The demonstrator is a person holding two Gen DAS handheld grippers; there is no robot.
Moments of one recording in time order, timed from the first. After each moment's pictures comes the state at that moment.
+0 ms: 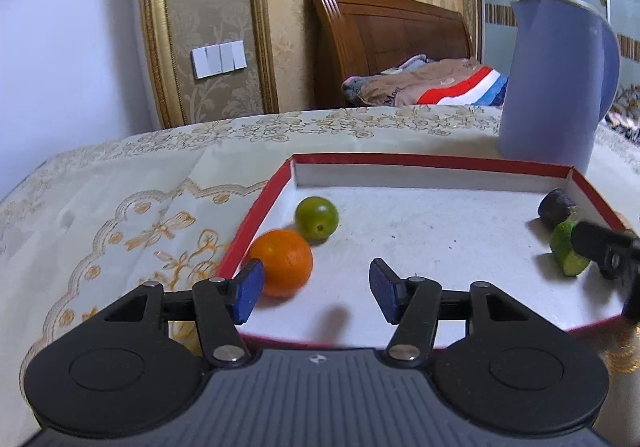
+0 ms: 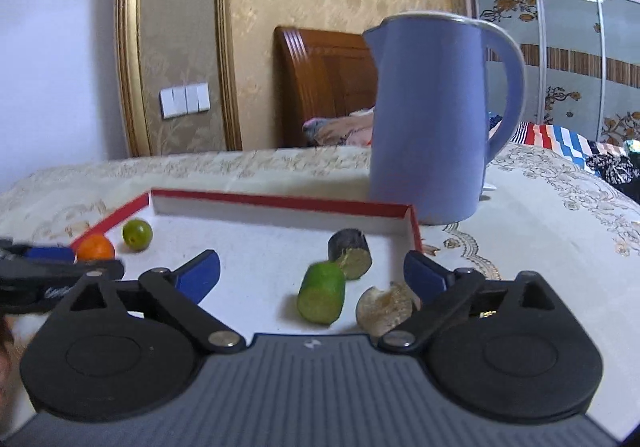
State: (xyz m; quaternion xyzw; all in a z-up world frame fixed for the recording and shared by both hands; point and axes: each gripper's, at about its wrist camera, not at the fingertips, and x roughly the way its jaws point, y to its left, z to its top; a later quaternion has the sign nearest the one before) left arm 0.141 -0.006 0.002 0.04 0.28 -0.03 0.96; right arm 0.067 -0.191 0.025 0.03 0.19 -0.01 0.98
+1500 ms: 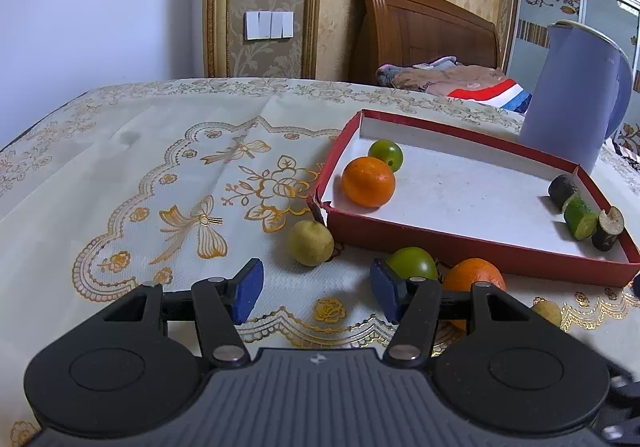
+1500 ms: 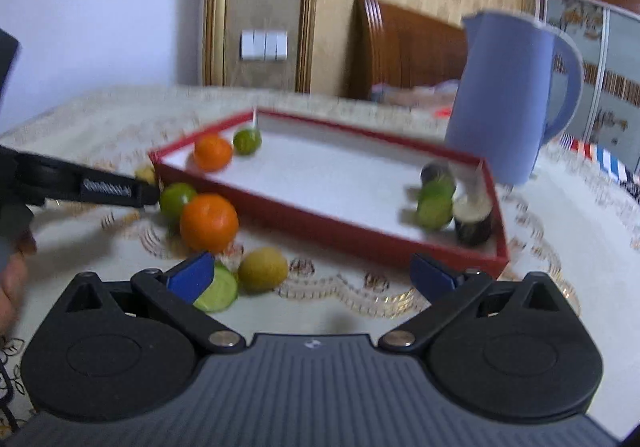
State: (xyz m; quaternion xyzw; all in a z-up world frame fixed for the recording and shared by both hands) left arm 0.084 0.055 -0.008 -0.03 0.30 0.00 0.95; right arm 0.002 -0.121 0.009 -0.05 0.26 0.06 0.96
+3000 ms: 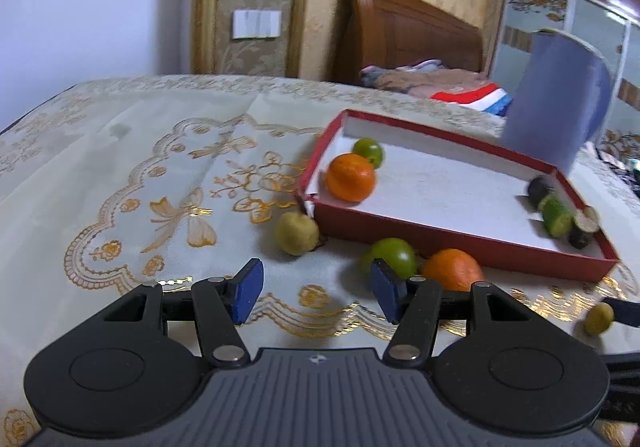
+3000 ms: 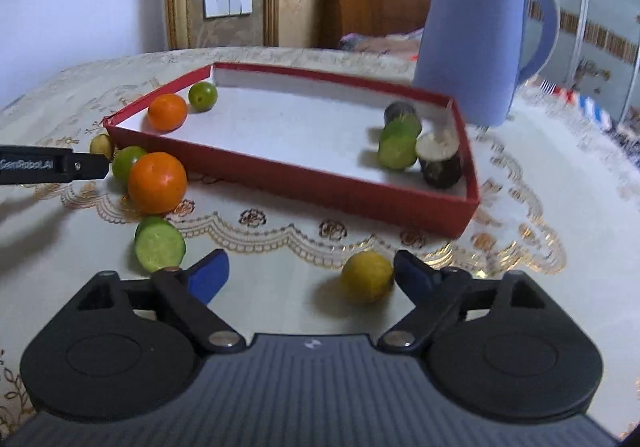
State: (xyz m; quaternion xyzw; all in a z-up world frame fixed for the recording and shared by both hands) left arm 0.068 0.058 -0.005 -0.04 0.30 -0.04 0.95; right arm 0.008 -0.145 -0.008 -0.02 0.32 0.03 0.95
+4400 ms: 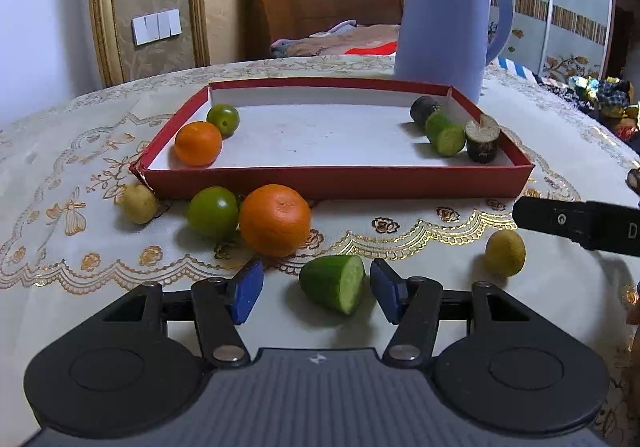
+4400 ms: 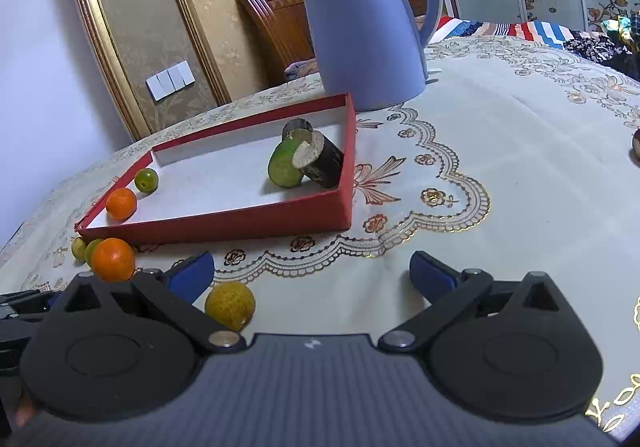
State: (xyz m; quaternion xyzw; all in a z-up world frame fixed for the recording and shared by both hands) left arm 0.045 -0.034 -0.019 0.04 0.32 -0.12 0.94; right arm -0.017 -0.240 -0.008 0.16 0.27 -0.01 0.95
